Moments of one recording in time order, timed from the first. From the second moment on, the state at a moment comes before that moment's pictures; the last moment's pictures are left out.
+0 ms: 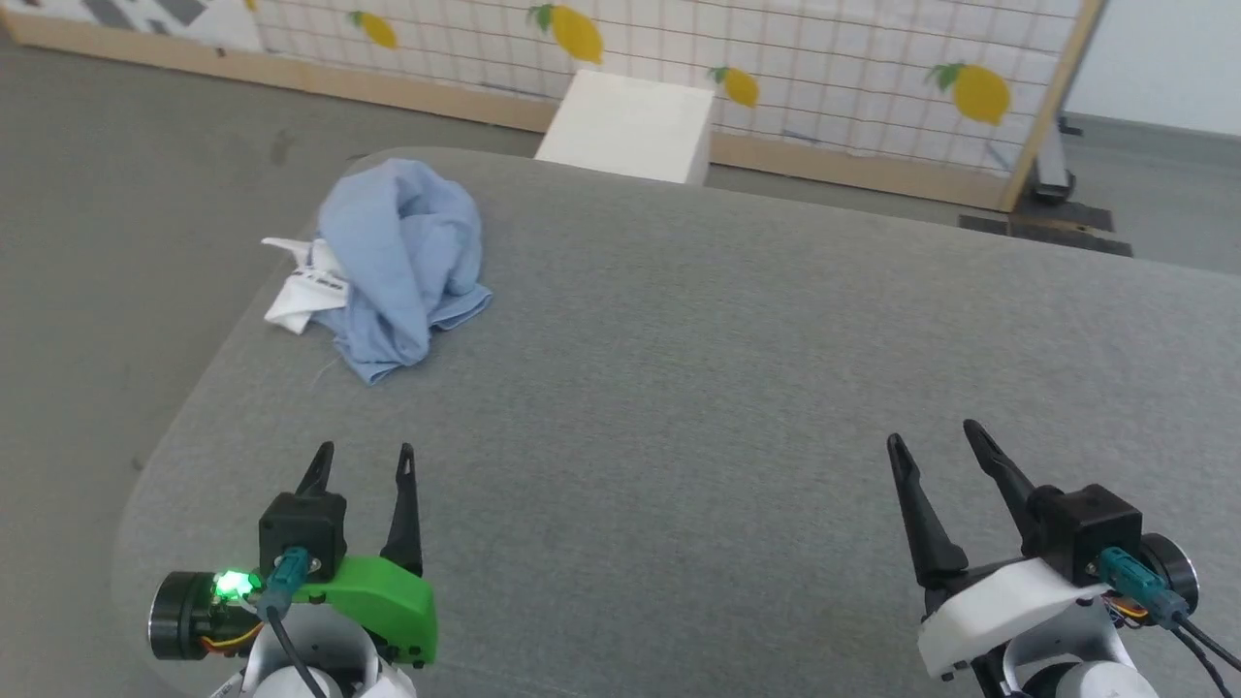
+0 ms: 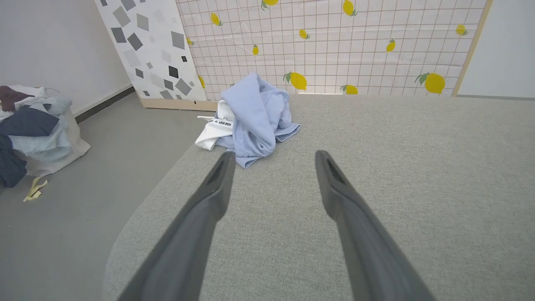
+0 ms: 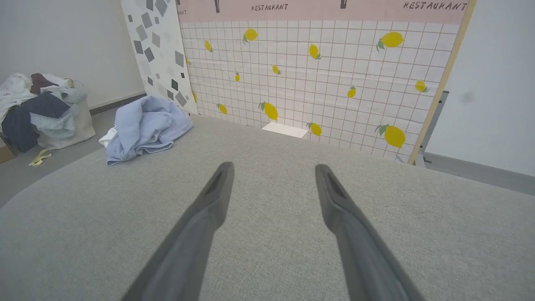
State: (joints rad) left arm -0.01 0.12 -0.09 0.02 -0.04 0.05 -0.01; right arm 0.03 -0.05 0.05 -0.03 0.08 0.13 -0.02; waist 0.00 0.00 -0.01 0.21
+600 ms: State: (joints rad) left arm -0.02 0.15 -0.12 0.03 -0.03 0.06 -0.02; right arm 0.05 -0.05 0.07 -0.03 0.13 0.13 -0.02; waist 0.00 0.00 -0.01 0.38
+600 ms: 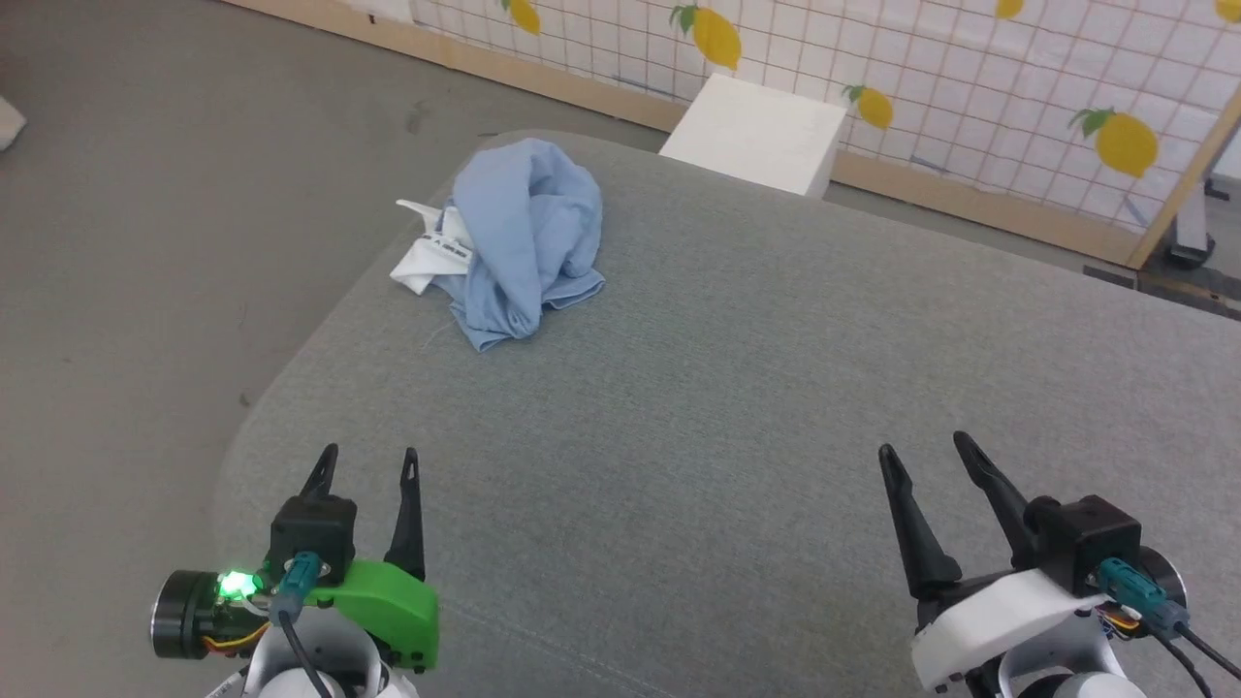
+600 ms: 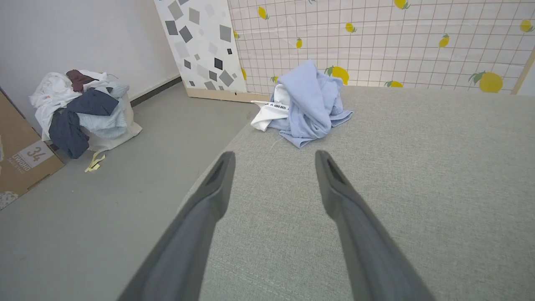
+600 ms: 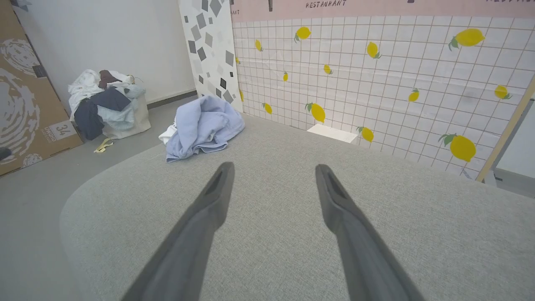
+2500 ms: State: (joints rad) left arm -0.99 0.85 -0.38 0.38 -0.79 -0.13 0.66; right arm -0.09 -0.09 0.02 -0.19 0.02 0.13 -0.06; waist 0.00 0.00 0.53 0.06
